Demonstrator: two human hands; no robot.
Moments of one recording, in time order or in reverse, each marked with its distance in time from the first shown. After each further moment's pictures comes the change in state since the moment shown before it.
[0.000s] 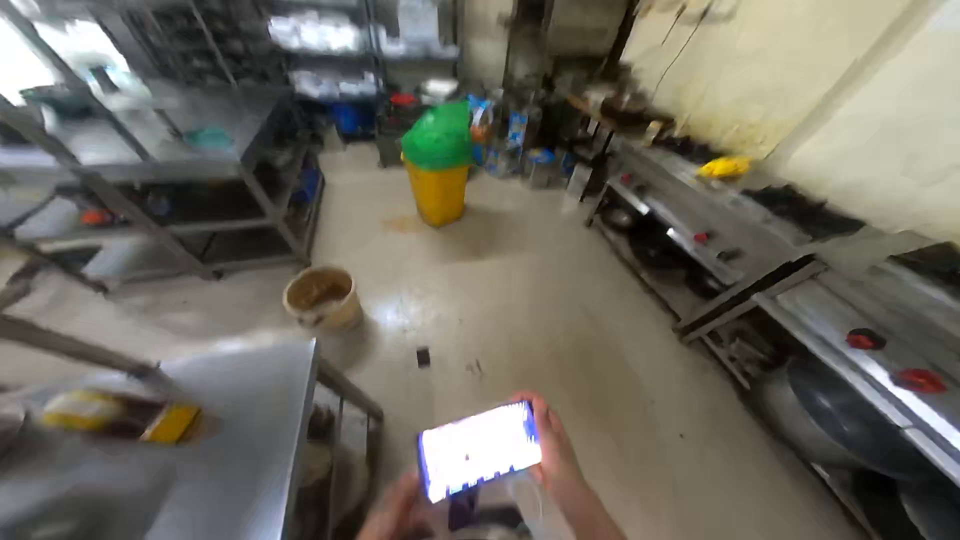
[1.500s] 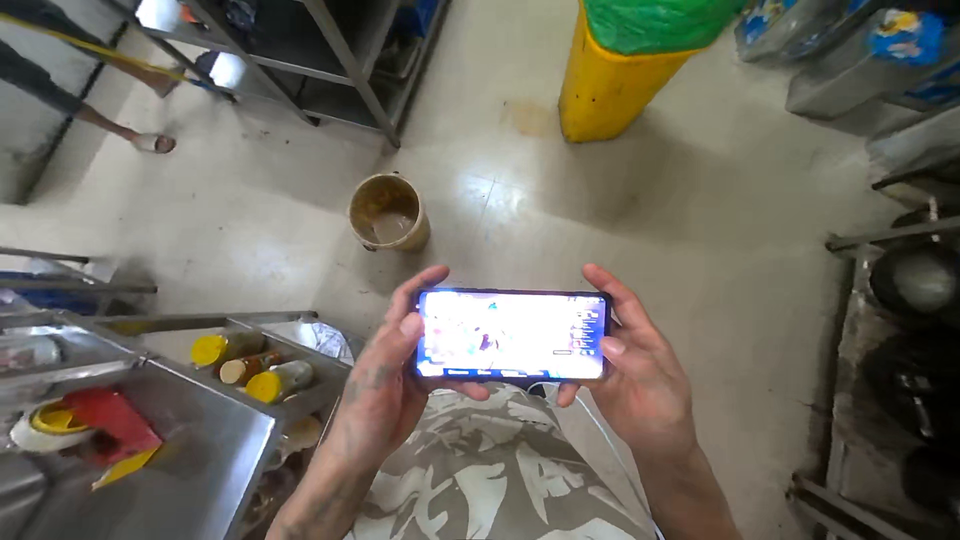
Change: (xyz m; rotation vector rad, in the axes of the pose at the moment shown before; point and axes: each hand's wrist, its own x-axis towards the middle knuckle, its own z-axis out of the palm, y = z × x) left_hand 0.425 0.567 0.015 -0.463 0.248 0.406; right_hand 0.697 -0.123 0.055 0.264 -0.666 0.330
